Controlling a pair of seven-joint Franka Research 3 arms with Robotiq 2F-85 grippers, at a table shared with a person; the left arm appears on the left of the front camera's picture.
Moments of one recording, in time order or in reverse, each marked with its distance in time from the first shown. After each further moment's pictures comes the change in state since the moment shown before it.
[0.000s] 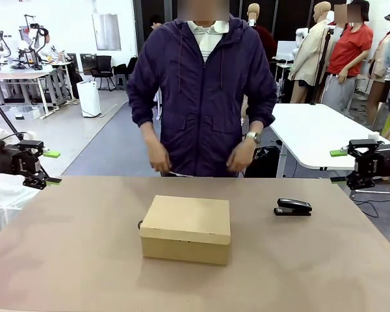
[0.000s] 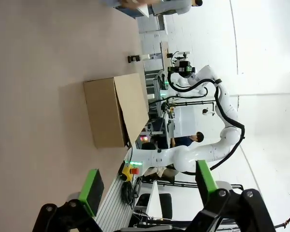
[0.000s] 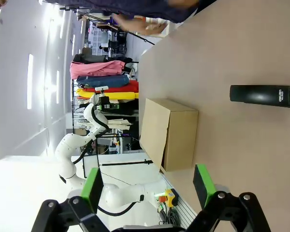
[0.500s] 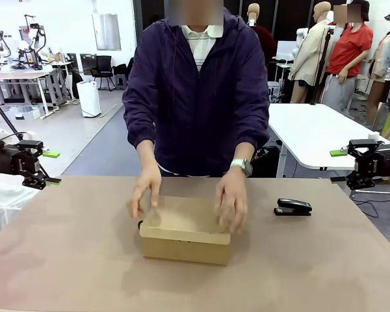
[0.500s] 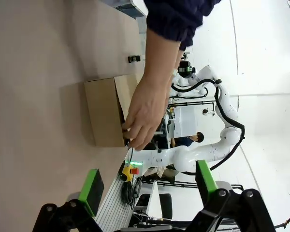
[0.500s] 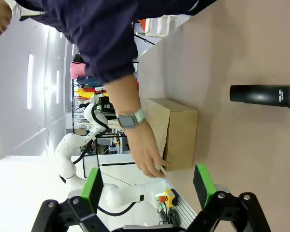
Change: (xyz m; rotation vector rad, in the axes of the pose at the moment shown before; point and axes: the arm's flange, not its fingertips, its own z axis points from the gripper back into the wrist) left arm 0.000 0.000 0.001 0.001 -0.002 0.000; right arm 0.000 0.000 0.000 0.000 0.000 0.000
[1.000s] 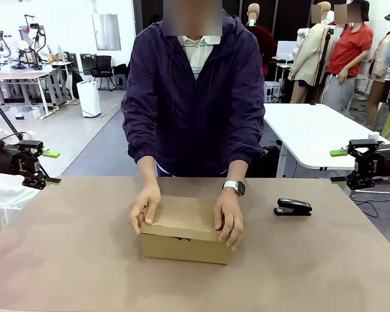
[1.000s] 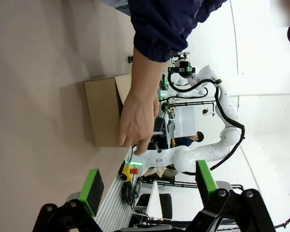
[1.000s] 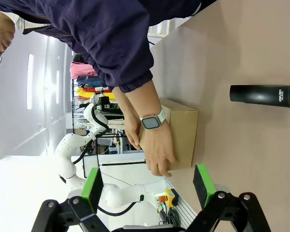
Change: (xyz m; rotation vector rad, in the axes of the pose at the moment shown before) left arm 0.000 0.000 0.000 0.000 0.000 0.000; right arm 0.000 0.000 0.000 0.000 0.000 0.000
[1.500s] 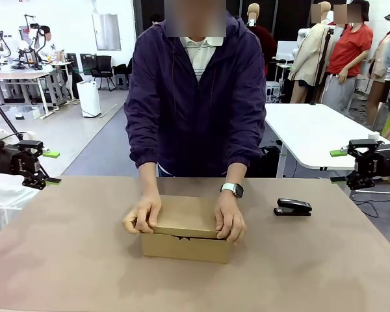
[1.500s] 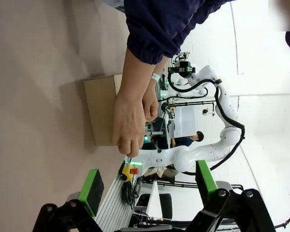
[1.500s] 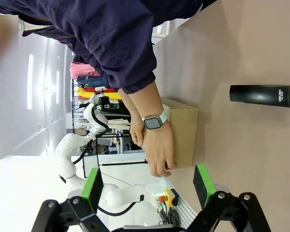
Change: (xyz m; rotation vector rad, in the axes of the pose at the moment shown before) left arm 0.000 0.000 0.000 0.000 0.000 0.000; right arm 0.000 0.000 0.000 0.000 0.000 0.000
